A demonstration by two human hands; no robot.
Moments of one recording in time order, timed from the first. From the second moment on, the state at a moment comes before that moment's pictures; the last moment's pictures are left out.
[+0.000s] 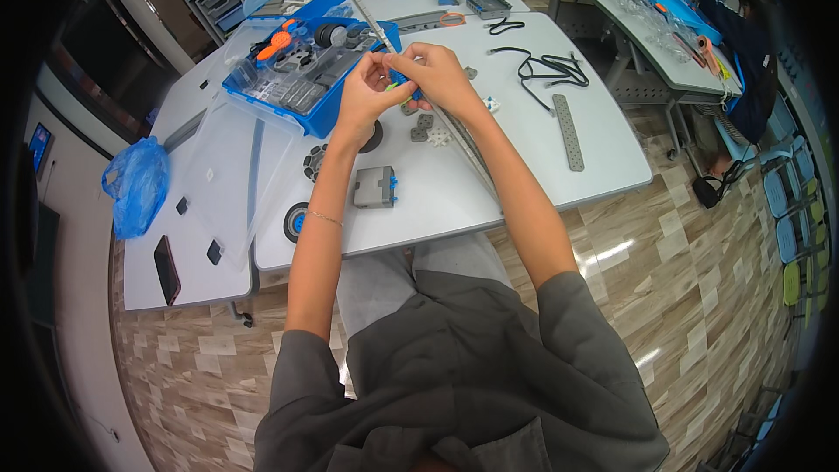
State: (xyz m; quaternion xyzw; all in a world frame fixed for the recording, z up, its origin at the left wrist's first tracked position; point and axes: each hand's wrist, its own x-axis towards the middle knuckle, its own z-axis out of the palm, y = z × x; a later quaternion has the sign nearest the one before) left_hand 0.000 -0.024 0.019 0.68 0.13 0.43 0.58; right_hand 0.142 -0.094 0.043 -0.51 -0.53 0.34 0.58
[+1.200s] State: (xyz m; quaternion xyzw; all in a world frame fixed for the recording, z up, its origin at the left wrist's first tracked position) left_hand -0.004 -0.024 0.019 0.68 0.16 0.44 0.57; right_hand 0.145 -0.089 0.039 -0.50 -0.53 0.33 0.60
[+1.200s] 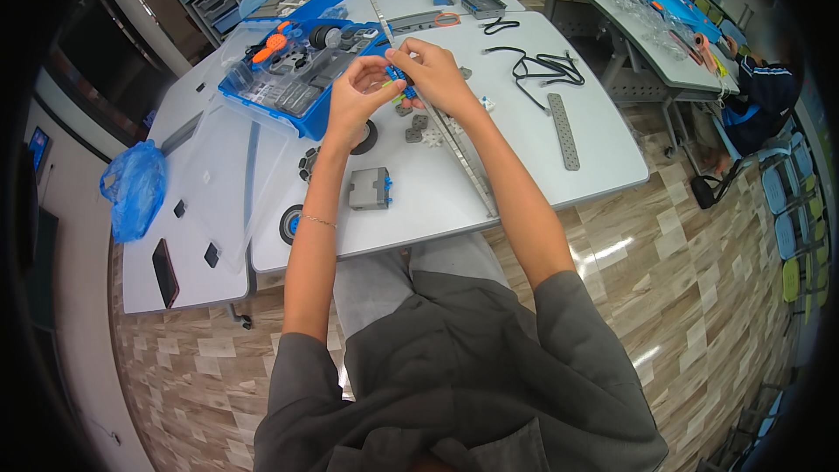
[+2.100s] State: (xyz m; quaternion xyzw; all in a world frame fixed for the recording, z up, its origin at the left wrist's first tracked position) left_hand 0.029 -0.045 0.007 0.72 0.26 0.58 0.28; right_hand 0.129 -0.089 0.041 -0.58 -0.52 0.16 0.61
